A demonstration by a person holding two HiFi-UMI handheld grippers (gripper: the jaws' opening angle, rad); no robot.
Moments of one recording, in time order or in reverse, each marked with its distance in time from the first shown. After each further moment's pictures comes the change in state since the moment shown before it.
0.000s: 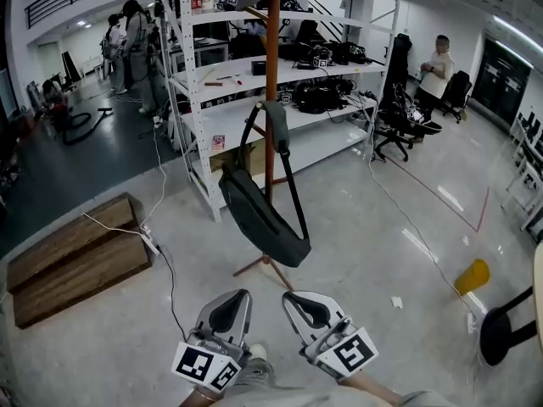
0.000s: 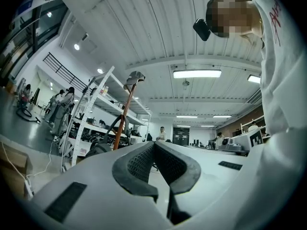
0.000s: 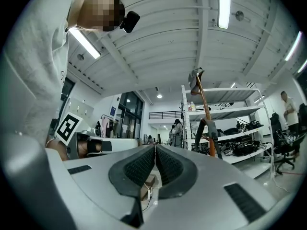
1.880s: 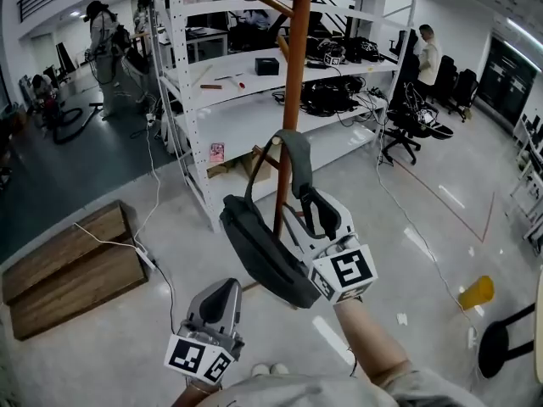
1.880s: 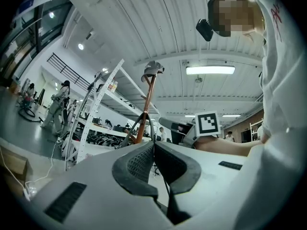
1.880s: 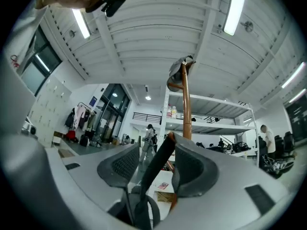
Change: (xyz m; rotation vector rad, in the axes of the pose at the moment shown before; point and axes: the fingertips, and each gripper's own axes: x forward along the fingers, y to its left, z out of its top) left arm 0.134 0.153 0.013 -0.007 0.005 0.064; right arm 0.229 -0.253 0.042 -0.179 -0.017 -0.236
